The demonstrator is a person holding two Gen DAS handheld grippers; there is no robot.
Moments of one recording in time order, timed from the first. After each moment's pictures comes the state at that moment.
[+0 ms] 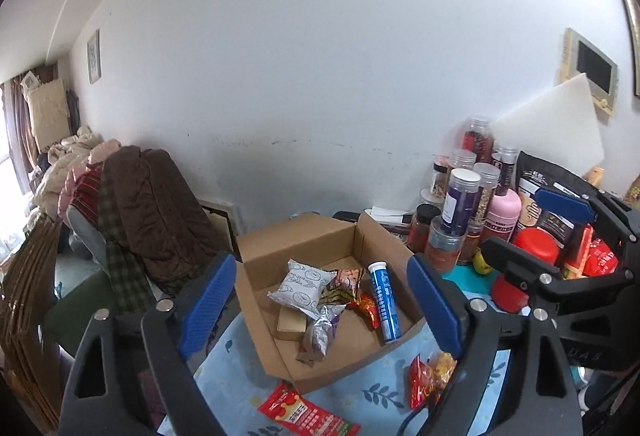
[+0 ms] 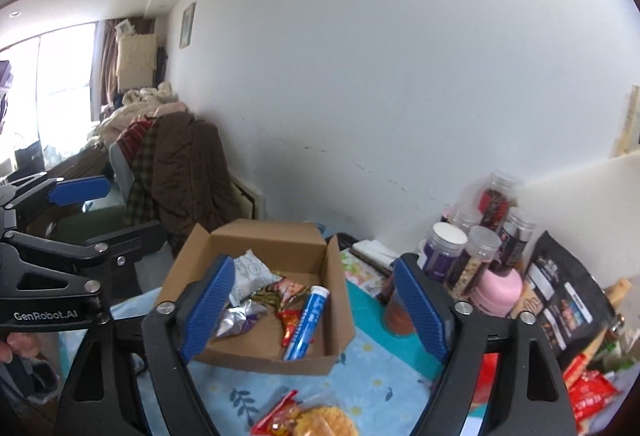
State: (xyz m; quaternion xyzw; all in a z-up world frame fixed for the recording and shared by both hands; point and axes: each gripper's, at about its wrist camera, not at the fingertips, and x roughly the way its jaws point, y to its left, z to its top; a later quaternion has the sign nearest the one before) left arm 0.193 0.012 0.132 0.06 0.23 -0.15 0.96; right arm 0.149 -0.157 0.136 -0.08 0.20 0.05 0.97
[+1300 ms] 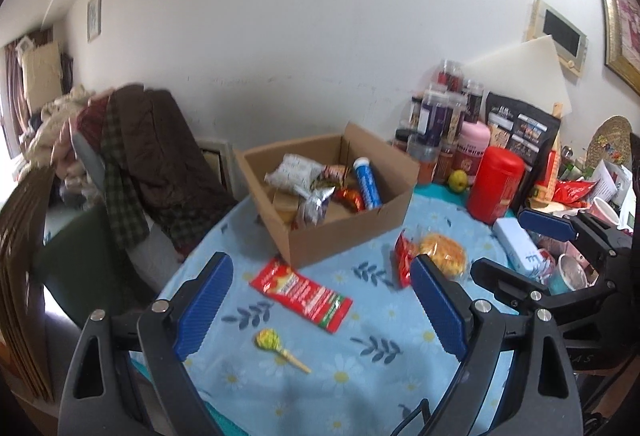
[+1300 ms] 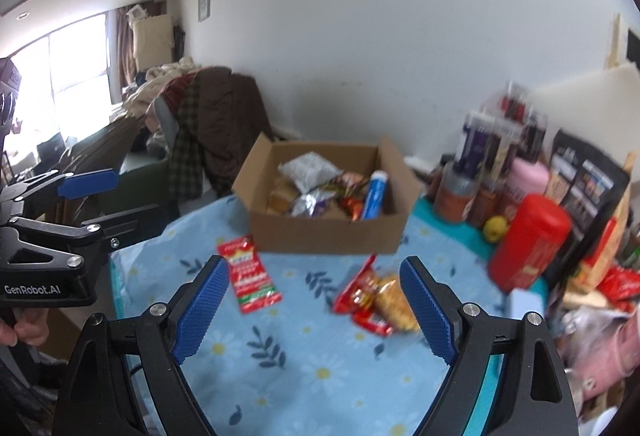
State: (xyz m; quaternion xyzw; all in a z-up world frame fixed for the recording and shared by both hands) left arm 0.085 0.072 0.040 0.03 0.29 -0.17 0.94; right arm 0.038 -0.112 0.032 -0.04 0.28 0.09 0.96
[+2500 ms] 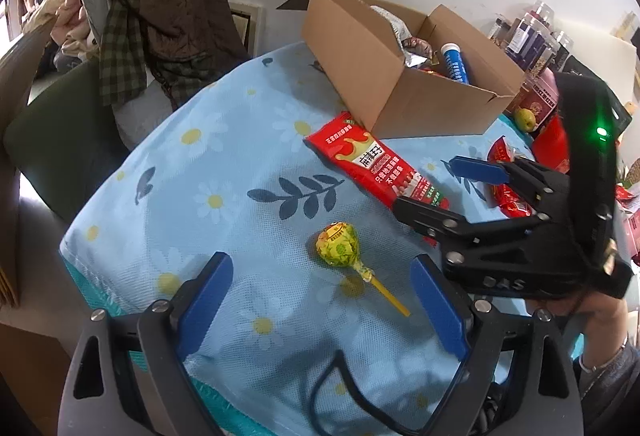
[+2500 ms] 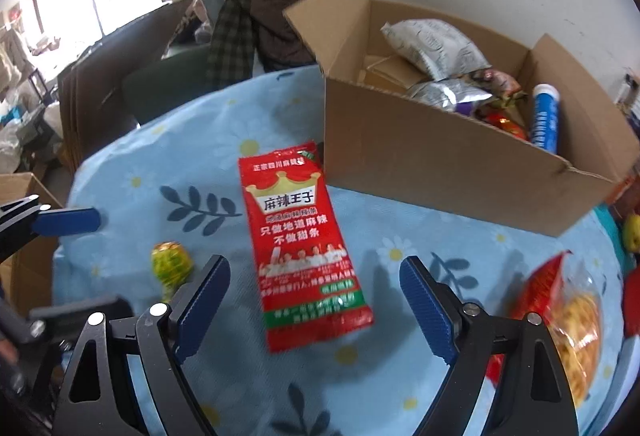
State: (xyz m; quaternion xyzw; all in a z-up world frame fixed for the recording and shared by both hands) left arm 0.155 0.135 -0.103 -0.06 0.48 -0.14 0.87; right arm 0.186 -0.021 -0.112 -0.10 0.44 0.21 0.87
